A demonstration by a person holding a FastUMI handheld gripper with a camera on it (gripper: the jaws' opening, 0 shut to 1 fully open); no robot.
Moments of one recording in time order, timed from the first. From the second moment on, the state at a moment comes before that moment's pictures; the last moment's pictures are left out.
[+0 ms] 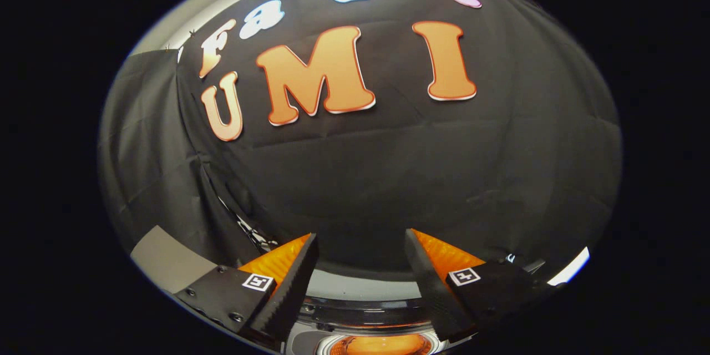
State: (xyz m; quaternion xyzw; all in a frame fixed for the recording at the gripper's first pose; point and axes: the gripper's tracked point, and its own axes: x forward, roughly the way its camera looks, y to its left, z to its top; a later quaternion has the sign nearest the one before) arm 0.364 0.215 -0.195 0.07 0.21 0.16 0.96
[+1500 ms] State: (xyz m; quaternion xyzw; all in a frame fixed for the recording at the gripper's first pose) arm 0.283 0.189 -0.235 0.01 0.19 0.15 0.97
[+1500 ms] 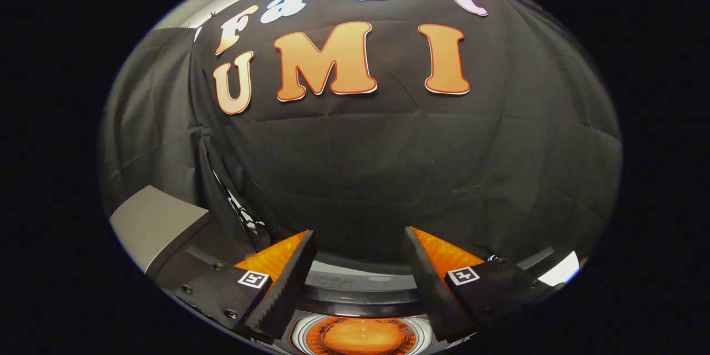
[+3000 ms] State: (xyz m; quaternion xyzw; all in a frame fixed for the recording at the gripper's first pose) arm 0.130 0.151 -0.121 0.06 0.10 0.17 0.98
